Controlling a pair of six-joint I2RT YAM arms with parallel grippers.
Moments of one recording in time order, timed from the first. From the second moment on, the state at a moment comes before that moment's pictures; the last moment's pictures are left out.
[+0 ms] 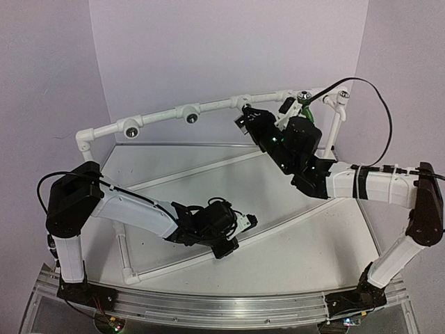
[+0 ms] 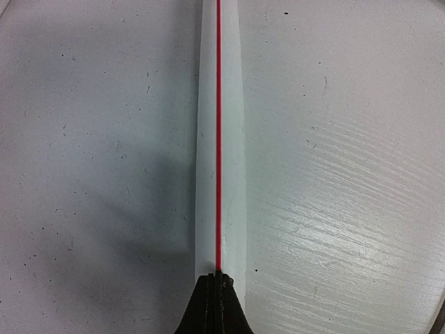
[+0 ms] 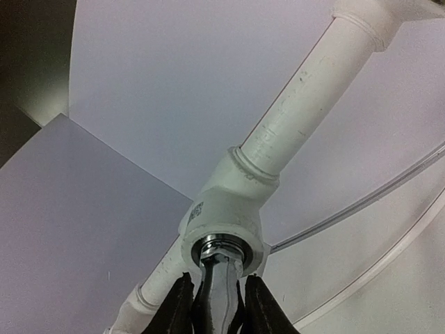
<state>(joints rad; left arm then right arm) -1.20 1.95 1.15 -0.10 -0.09 0.03 0.87 1.59 1.18 0.60 0.39 0.93</state>
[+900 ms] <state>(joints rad) -1.20 1.95 1.15 -0.10 -0.09 0.03 0.88 1.18 1.42 -0.27 0.09 -0.55</state>
